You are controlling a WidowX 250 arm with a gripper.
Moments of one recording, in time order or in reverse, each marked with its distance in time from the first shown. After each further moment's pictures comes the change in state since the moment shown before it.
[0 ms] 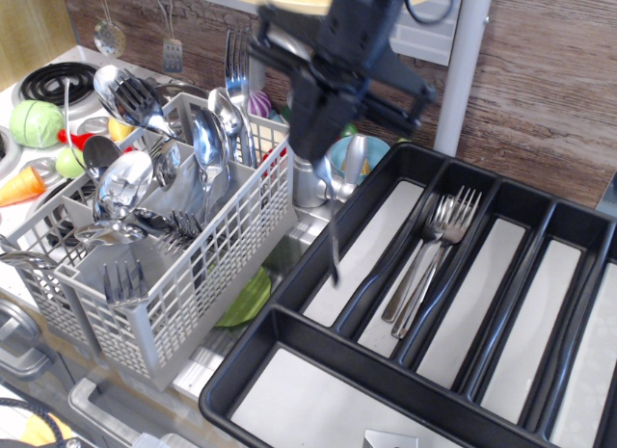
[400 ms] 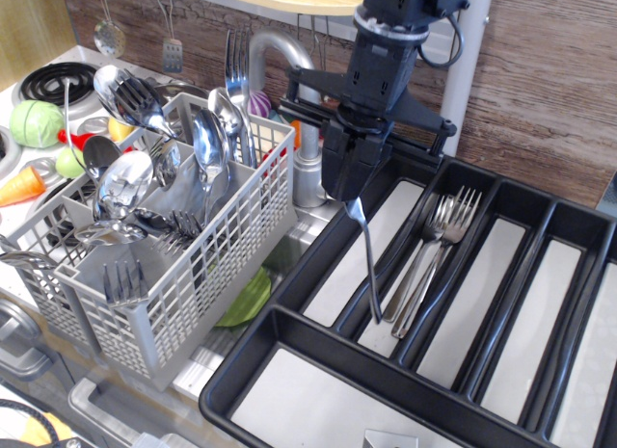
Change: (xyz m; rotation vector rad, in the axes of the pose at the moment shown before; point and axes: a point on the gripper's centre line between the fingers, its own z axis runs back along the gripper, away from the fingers) arm 0.015 -0.016 -0.022 -0.104 0.003 -0.005
